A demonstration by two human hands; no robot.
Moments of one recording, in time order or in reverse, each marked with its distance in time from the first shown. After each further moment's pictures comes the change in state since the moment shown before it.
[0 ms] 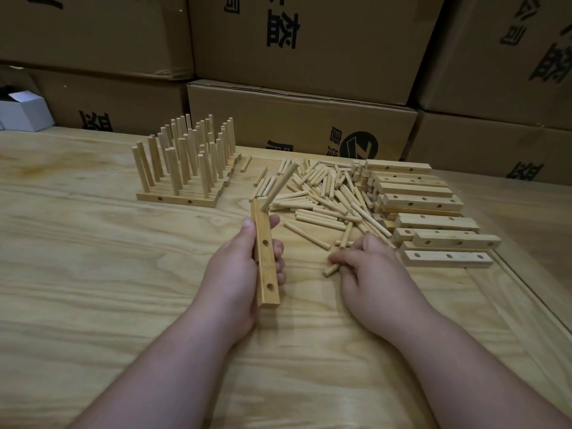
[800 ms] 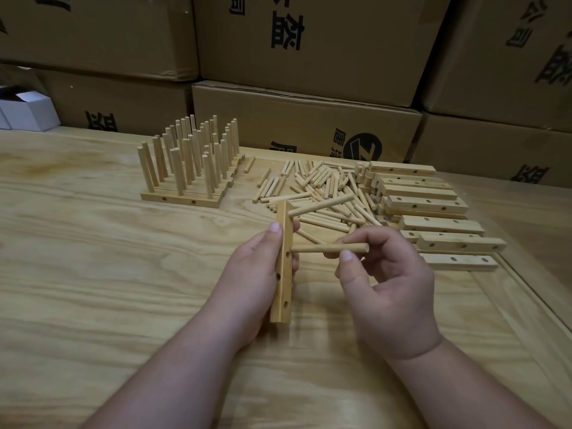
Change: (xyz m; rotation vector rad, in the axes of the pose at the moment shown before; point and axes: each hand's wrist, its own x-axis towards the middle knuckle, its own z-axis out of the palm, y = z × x) left_hand -0.005 -0.006 0.001 0.358 -0.035 0.123; right_hand -0.020 -0.036 -0.006 0.854 0.496 -0.280
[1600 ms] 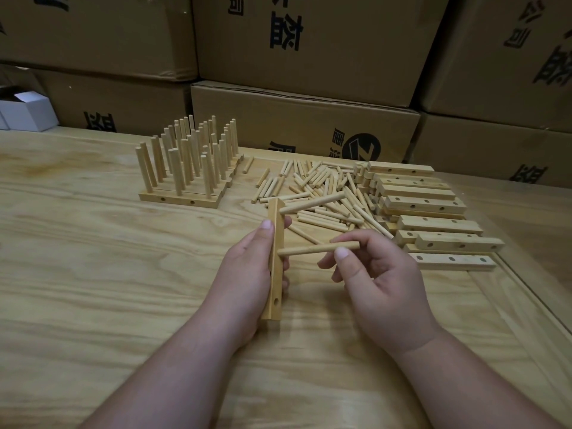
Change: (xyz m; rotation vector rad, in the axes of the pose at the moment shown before) left_hand -0.001 0.004 0.000 0.008 0.061 -0.011; right_hand 0.002 0.009 -0.008 -0.036 -0.168 0.170
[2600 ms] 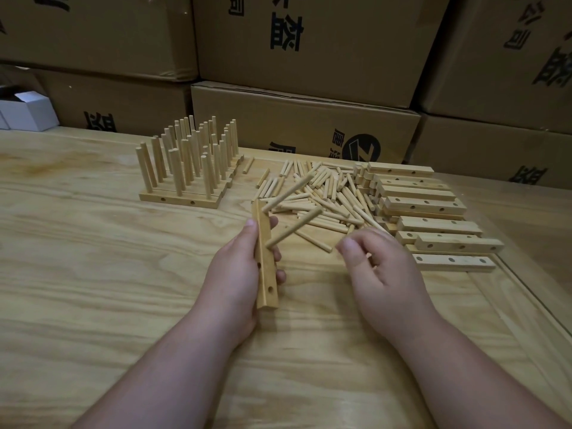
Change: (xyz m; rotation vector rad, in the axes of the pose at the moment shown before) left_hand 0.006 0.002 -0.001 -0.244 0.128 -0.094; right_hand 0.012 0.018 -0.012 -0.402 -0.036 0.000
